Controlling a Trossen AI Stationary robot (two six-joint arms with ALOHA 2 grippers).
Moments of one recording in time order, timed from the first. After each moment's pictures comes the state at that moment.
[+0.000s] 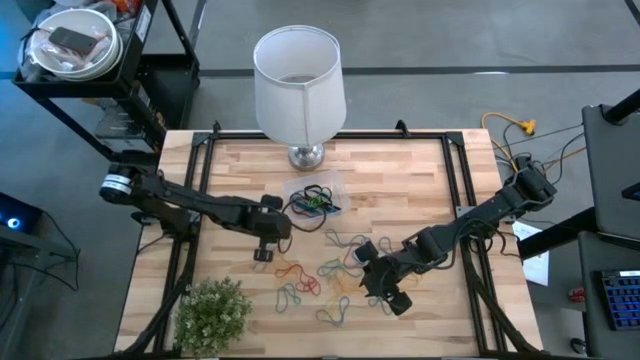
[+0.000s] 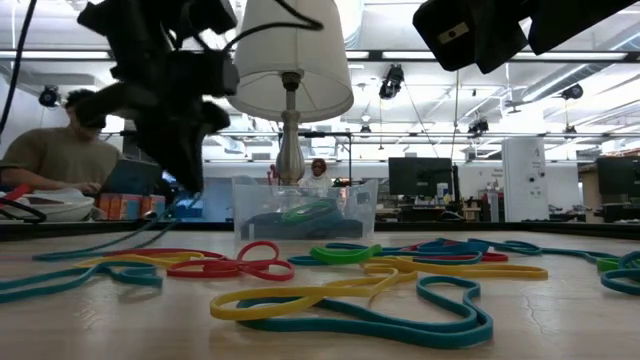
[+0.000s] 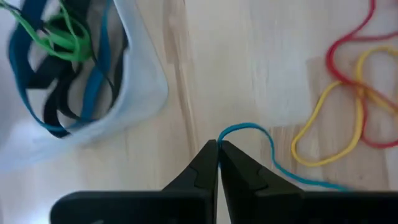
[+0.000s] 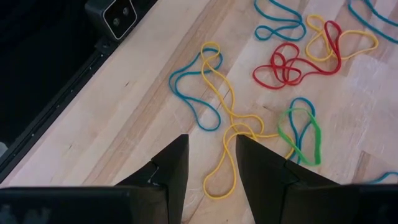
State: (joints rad) left arm -0.14 1.42 0.87 -0.58 -0.17 0.04; right arm 0.47 1.56 1.04 -0.36 -0.05 -0.03
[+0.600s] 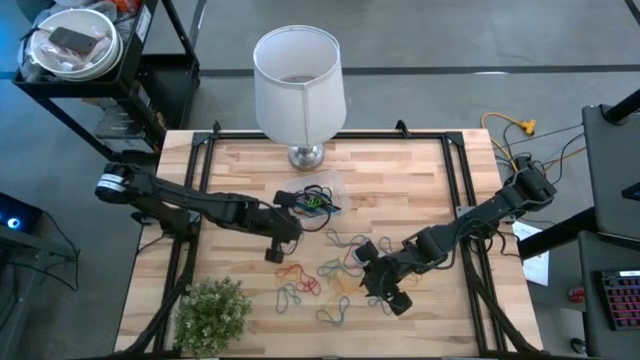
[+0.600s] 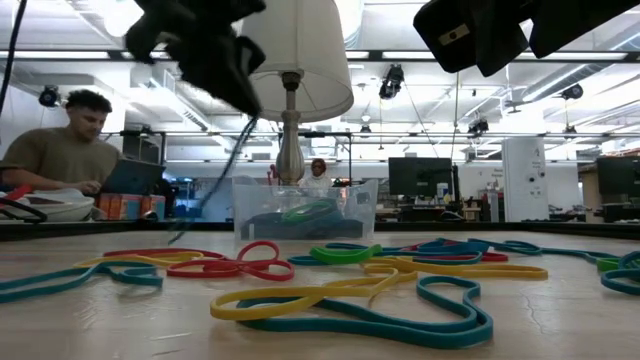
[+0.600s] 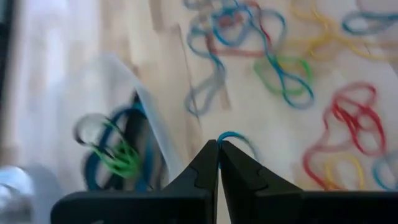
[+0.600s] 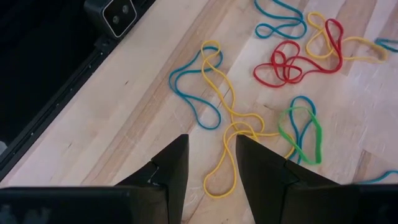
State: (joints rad) left arm -0.18 1.39 1.00 -0.44 -0.22 0.18; right arm 0.47 1.56 1.04 -0.36 -0.05 -0.03
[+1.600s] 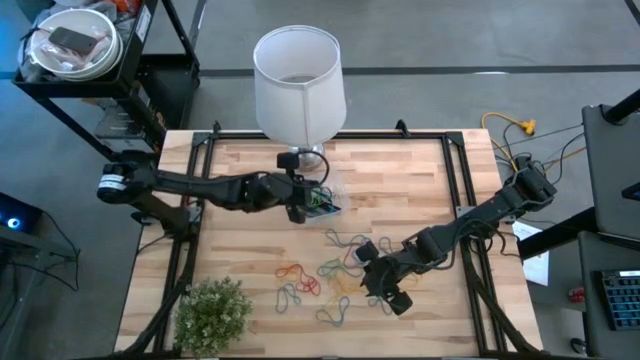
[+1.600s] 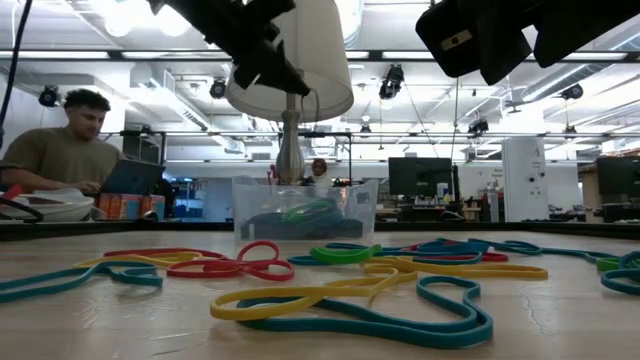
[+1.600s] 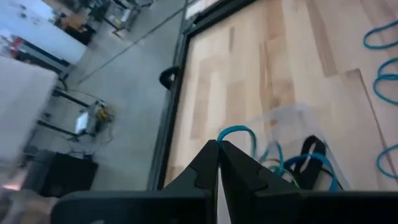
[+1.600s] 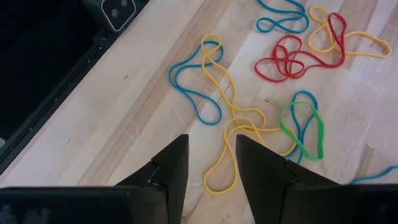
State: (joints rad) left arm 0.01 1.39 1.00 -0.10 -0.48 0.47; right arm 0.47 1.56 1.03 -0.36 -0.05 -0.03
